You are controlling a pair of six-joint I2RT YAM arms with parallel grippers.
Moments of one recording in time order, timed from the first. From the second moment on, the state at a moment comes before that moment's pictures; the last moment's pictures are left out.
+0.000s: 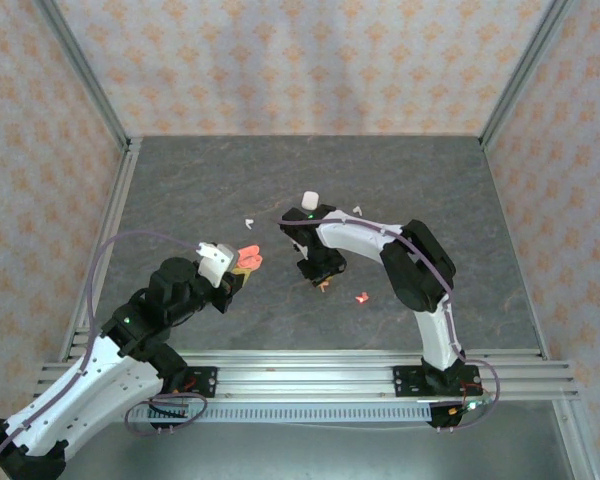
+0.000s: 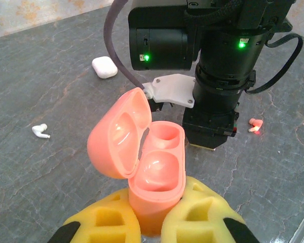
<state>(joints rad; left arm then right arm) -0.61 0.55 0.56 -0.48 0.05 -0.04 0.80 2.04 1.50 -1.09 0.00 0.23</state>
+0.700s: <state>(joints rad) -0.61 0.61 0.56 -0.43 0.06 -0.05 0.75 1.77 1.20 -0.87 -0.07 0.81</state>
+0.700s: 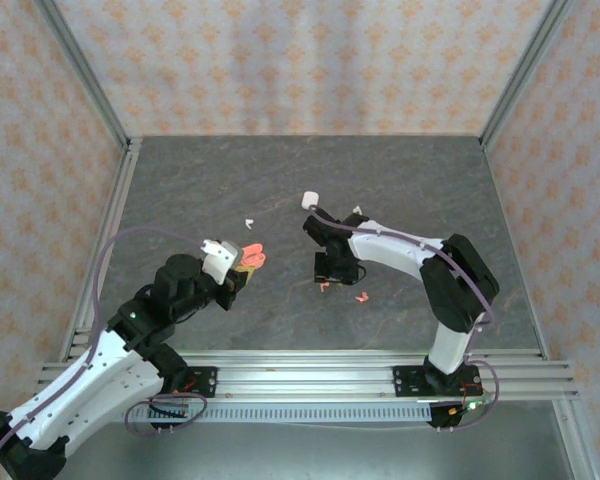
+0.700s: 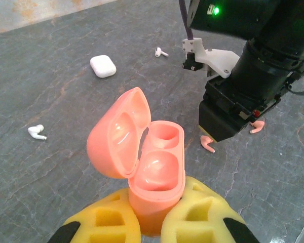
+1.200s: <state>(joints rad) -0.61 0.70 0.56 -0.36 0.11 -0.05 0.75 1.84 1.20 -0.76 -0.10 0.93</state>
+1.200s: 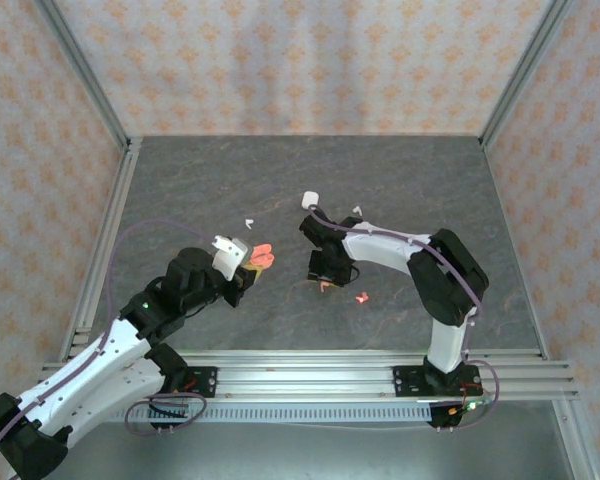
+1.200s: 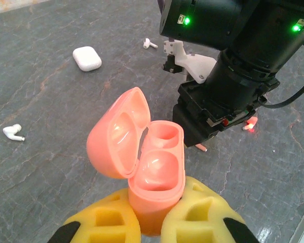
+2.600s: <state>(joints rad) -0.61 0.69 0.53 -0.25 0.14 -0.07 0.75 1.63 1.19 -0.76 0.04 0.90</state>
